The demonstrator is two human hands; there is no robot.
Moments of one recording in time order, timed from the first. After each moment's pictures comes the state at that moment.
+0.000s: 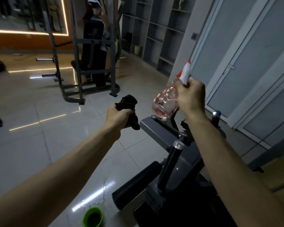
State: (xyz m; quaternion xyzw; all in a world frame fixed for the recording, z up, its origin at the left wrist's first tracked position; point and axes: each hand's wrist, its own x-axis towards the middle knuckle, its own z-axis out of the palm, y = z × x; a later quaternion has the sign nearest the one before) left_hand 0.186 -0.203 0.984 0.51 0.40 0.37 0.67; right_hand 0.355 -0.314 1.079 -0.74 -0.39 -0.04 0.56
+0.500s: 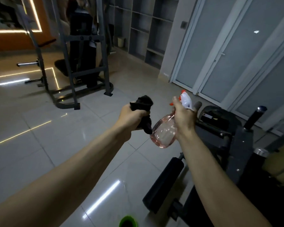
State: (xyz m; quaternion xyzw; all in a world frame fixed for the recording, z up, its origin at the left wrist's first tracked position) left_hand 0.061 -0.007 0.975 0.58 0.31 0.24 0.72; right_hand 0.192 -0.119 0.980 -0.72 -0.10 0.09 0.68
